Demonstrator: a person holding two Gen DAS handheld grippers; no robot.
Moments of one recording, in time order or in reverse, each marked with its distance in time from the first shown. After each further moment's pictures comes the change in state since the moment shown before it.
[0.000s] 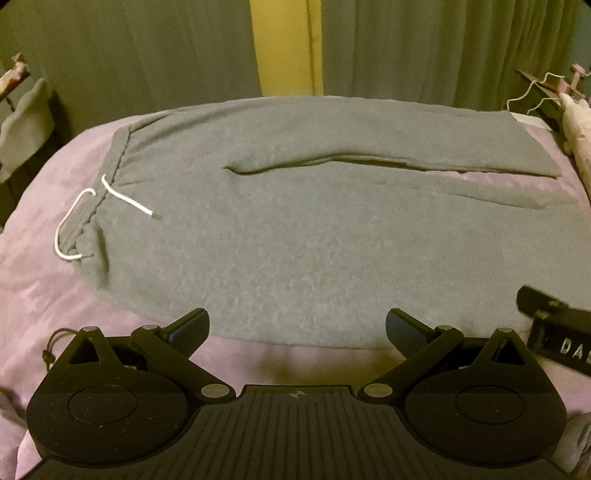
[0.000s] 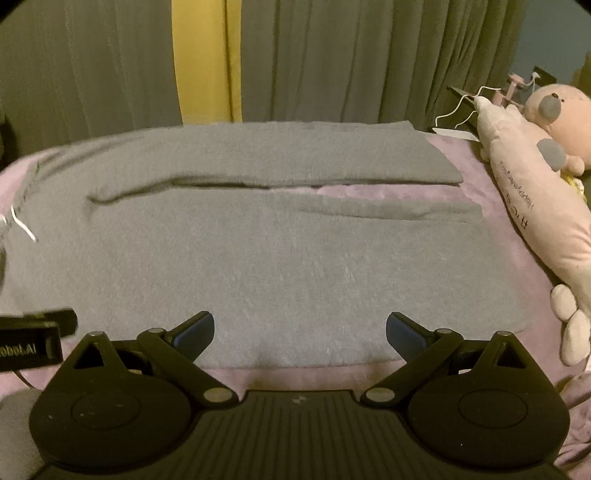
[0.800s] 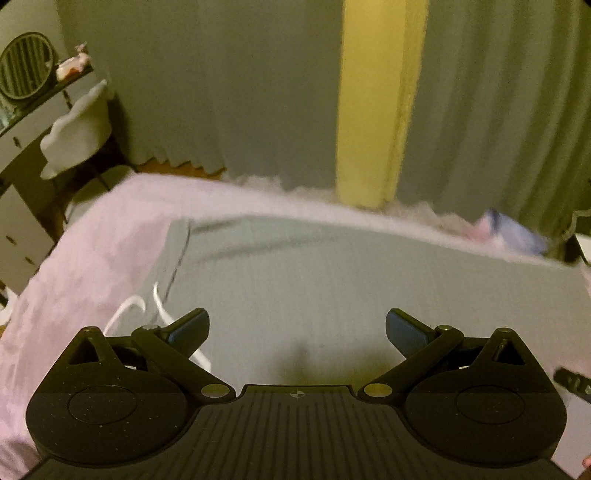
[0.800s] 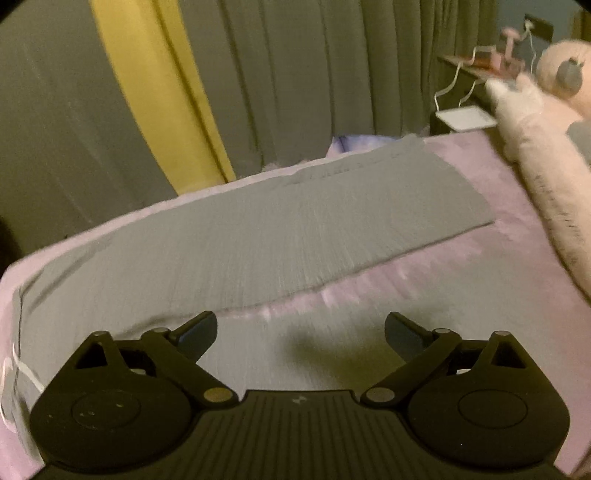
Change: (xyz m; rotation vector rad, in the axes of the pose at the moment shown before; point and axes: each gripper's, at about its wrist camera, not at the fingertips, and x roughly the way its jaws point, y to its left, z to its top) left arm 0.026 0.081 0.239 -0.230 -0.094 0.139; right arm 0.112 -0.041 0.179 0.237 0.066 0.092
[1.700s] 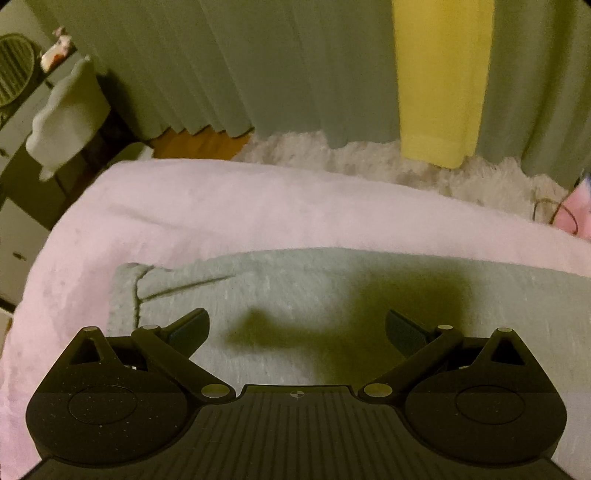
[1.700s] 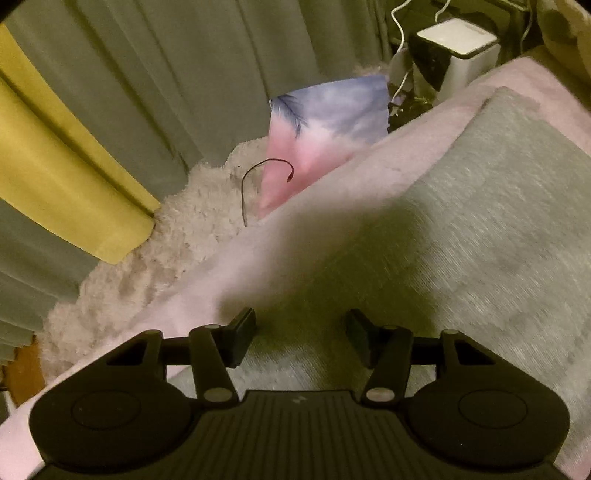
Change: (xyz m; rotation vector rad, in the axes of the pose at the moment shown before) left arm 0.284 0.010 0.086 0.064 0.175 0.189; right arm 0.323 0.019 0.180 0.337 0.139 -0.157
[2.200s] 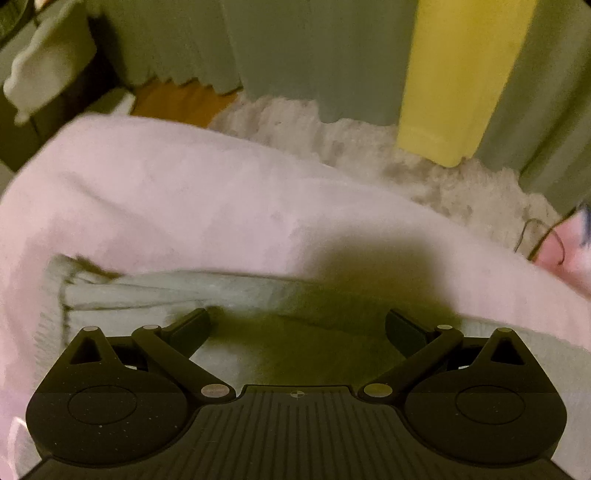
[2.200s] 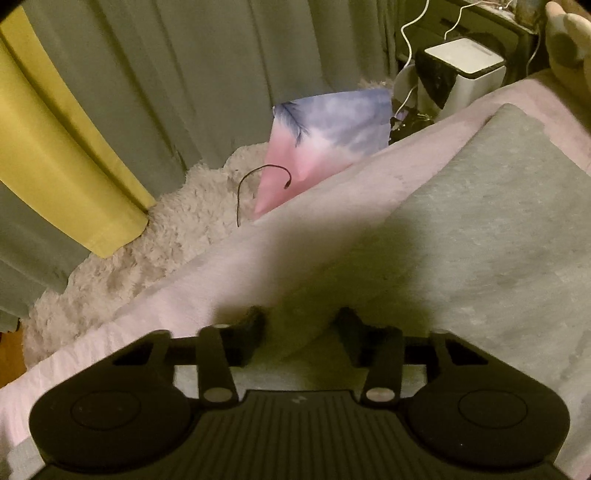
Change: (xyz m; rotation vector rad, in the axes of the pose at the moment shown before) left arm 0.064 -0.011 0.045 -0.144 0.153 -0.109; right arm 0.002 -0.005 -0.003 -0.069 -0.031 -0.021
